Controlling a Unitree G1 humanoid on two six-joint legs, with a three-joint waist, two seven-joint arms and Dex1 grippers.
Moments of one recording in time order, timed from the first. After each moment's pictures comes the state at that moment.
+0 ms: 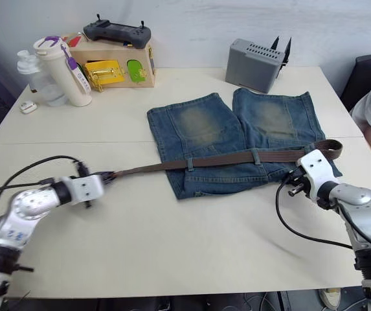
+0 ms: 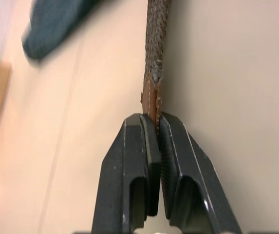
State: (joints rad) left arm -0.25 0.85 0.02 0.32 0.21 -0.44 -0.56; right arm -0.27 -0.86 -0.08 0.12 0.27 0.46 0.63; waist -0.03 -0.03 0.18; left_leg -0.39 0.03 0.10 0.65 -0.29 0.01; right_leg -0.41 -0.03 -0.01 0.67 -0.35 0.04
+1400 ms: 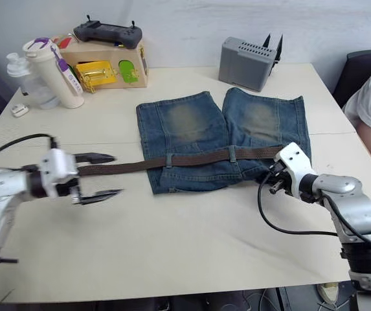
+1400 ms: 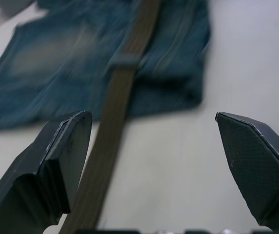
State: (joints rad) left arm -0.34 0.86 0.00 -0.15 -0.45 0.14 -1.04; right arm -0.34 -0.81 -0.05 -0.12 0.30 0.71 0.78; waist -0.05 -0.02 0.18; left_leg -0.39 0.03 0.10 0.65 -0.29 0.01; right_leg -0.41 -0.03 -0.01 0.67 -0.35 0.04
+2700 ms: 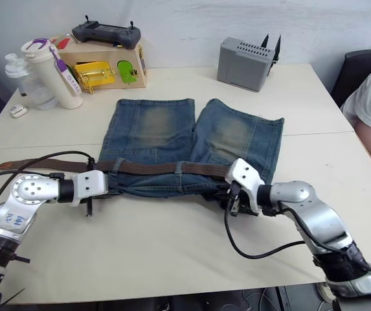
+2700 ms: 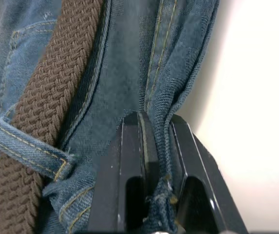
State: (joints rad) left arm -0.30 0.95 -0.10 0.20 -0.12 -0.15 -0.95; right arm -0.42 -0.71 0.25 -0.24 0.36 0.57 0.89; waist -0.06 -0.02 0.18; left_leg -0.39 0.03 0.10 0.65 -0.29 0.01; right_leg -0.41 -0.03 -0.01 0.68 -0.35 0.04
